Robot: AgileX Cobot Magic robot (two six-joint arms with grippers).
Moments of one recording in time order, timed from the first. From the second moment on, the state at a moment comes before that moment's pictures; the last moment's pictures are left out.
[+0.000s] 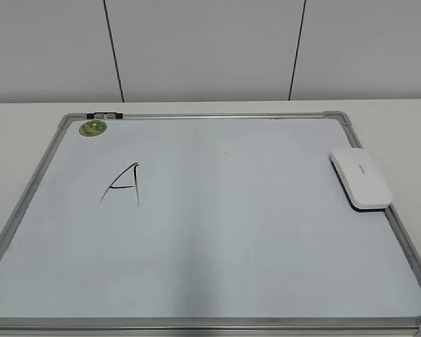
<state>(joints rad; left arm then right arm) 0.00 0.10 -0.51 -0.03 1.10 0.10 -0.02 0.03 -0.49 0.00 1.14 -0.06</state>
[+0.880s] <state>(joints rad) 0.02 0.01 -0.51 -0.03 1.10 0.10 -0.02 -0.02 -0.49 0.00 1.14 -0.06</state>
